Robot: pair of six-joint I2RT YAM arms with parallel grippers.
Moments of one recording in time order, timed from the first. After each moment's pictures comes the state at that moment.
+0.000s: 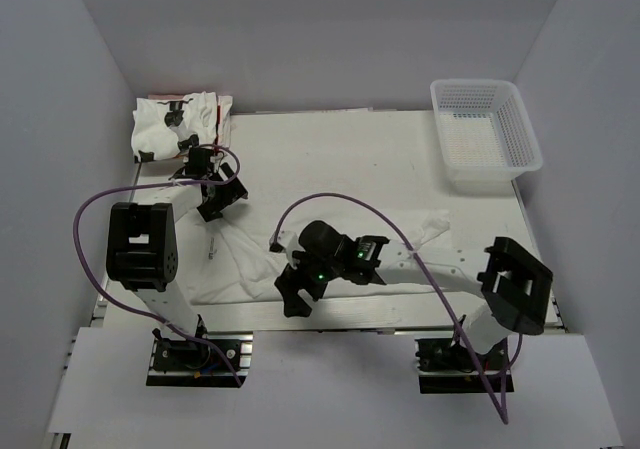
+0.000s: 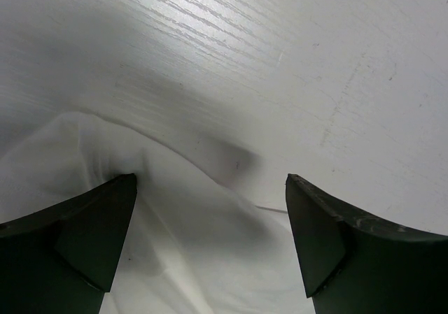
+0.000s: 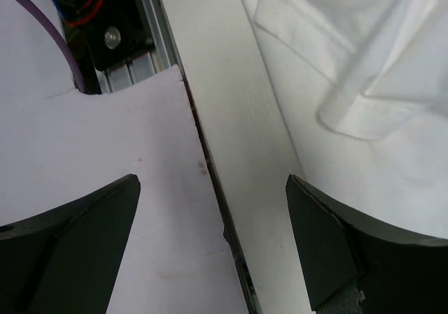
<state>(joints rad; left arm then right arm) -0.04 1.76 1.05 -0.30 0.02 -0.61 1.18 1.59 1.01 -0.24 -0.39 0.18</state>
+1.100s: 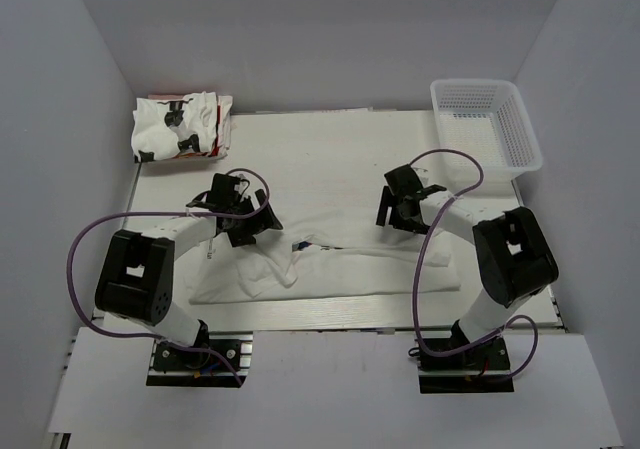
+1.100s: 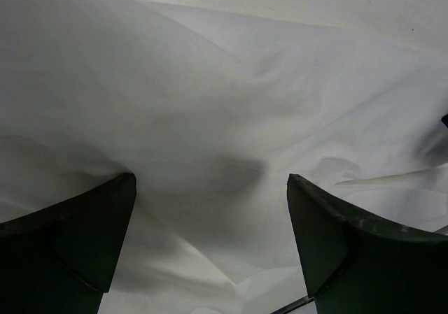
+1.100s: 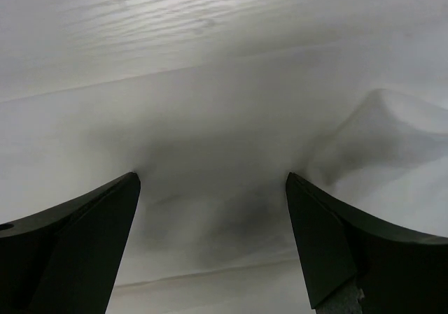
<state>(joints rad) -0.24 1.53 0.79 -0.25 0.26 -0.61 0.47 1.67 0.97 -0.41 0.27 0.57</state>
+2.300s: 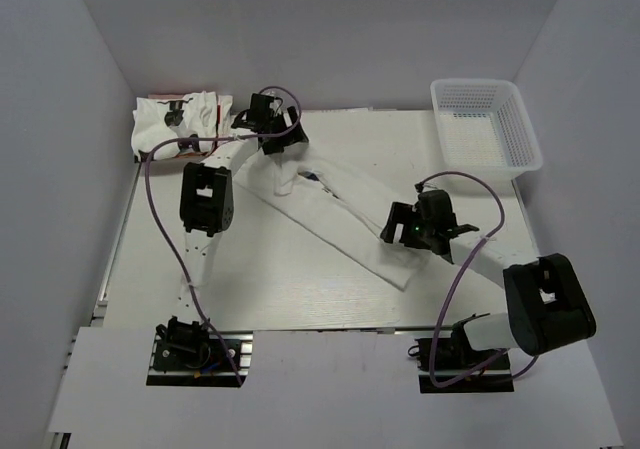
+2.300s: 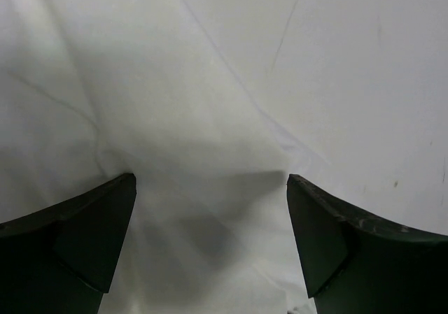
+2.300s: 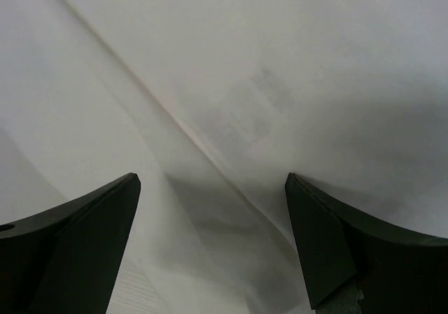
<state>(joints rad) -0.25 2.47 2.08 -0.39 0.21 -0.50 0.33 1.35 0.57 -0.07 -0.10 0.44</state>
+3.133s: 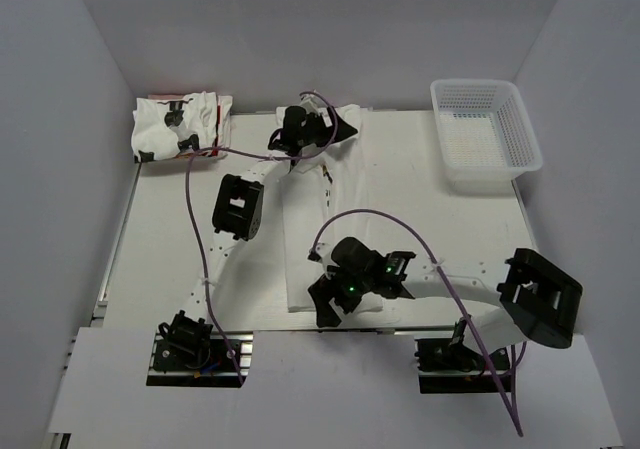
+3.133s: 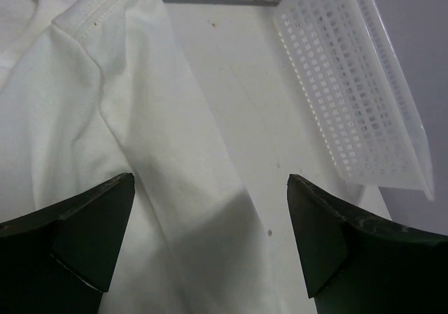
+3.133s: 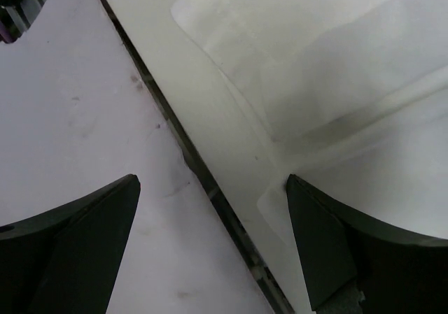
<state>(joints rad) -0.38 2.85 2.39 0.27 0.49 -0.71 1.12 1.44 0.70 -0.18 -0.35 0.34</state>
